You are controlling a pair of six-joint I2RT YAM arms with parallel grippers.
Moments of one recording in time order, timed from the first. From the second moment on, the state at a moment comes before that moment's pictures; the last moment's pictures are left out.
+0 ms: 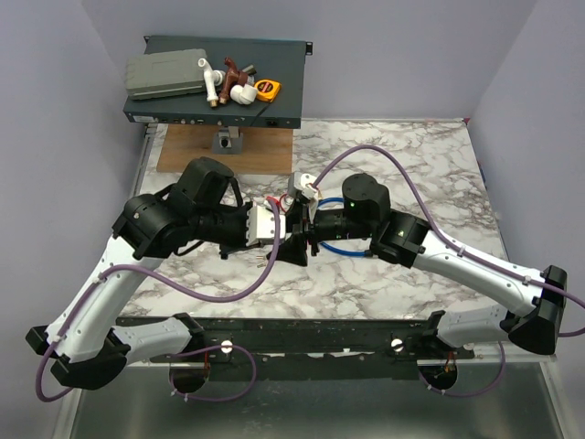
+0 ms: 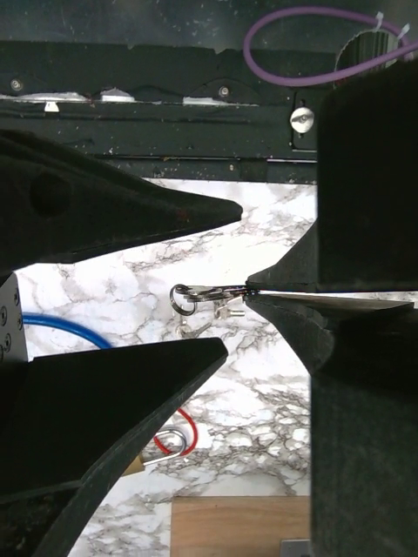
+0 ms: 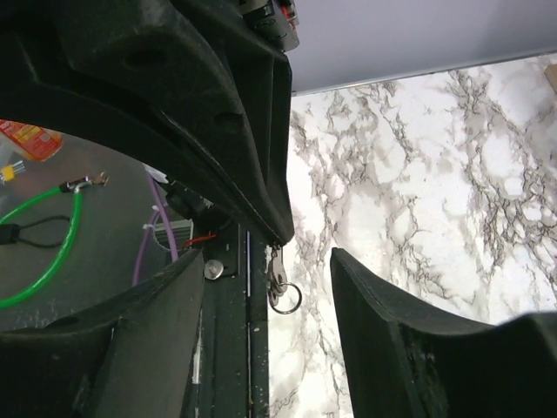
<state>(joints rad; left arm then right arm) -0.72 1.11 1.59 -1.32 0.52 0.74 1.01 1.28 1.19 -0.09 -0.54 0.05</state>
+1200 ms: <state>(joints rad) -0.72 1.08 1.58 -1.29 0.51 0.78 1.01 1.31 1.24 -0.13 -0.49 -0.01</state>
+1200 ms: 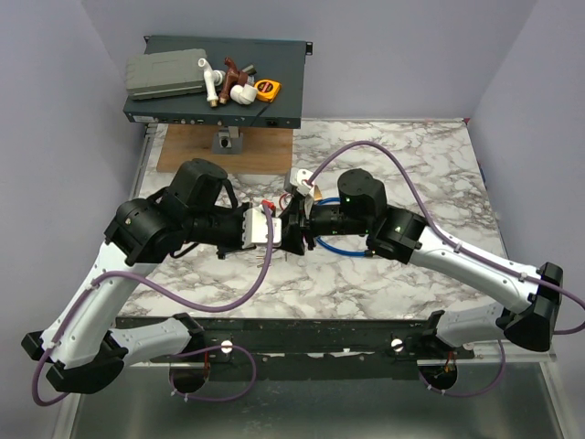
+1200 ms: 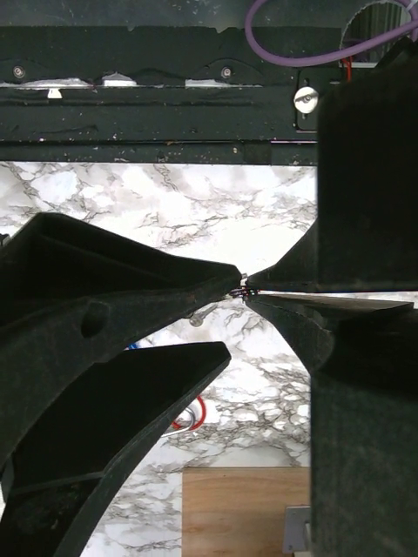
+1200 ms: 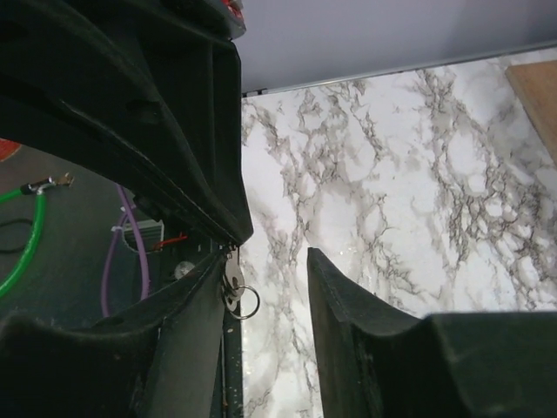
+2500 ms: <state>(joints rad) -0.60 1.22 1.59 -1.32 0.73 0.68 1.00 1.26 1.20 -0.12 -0.45 -0.04</state>
